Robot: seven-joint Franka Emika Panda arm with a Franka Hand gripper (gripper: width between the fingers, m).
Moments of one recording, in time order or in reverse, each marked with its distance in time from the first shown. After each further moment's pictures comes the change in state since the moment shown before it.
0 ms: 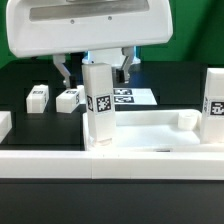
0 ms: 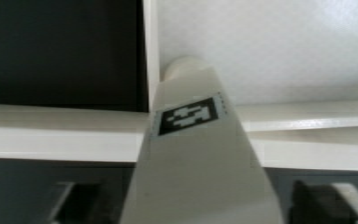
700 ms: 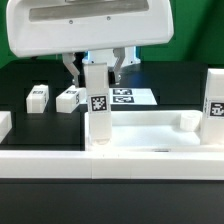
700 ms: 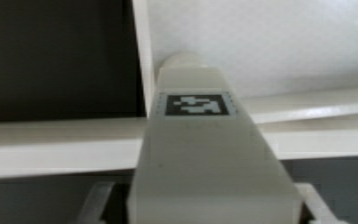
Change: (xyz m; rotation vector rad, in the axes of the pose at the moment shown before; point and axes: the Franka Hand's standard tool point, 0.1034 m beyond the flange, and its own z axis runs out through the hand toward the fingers) arm -0.001 0.002 0.000 0.007 0.001 0.224
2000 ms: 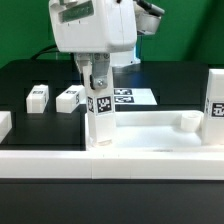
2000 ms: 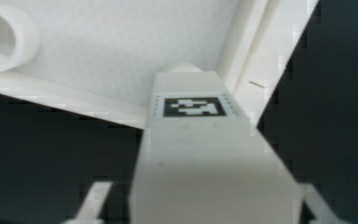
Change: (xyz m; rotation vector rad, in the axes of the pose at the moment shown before) arm -0.002 0.003 0.002 0.004 0.033 1.027
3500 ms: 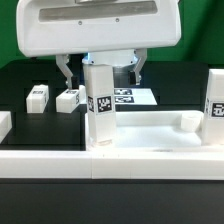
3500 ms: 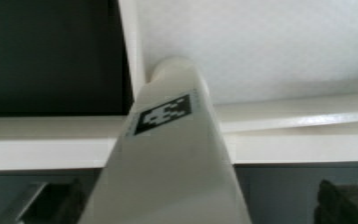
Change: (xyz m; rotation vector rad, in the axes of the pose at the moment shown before) arm -0.010 -0.006 0.000 -0.013 0.002 -1.218
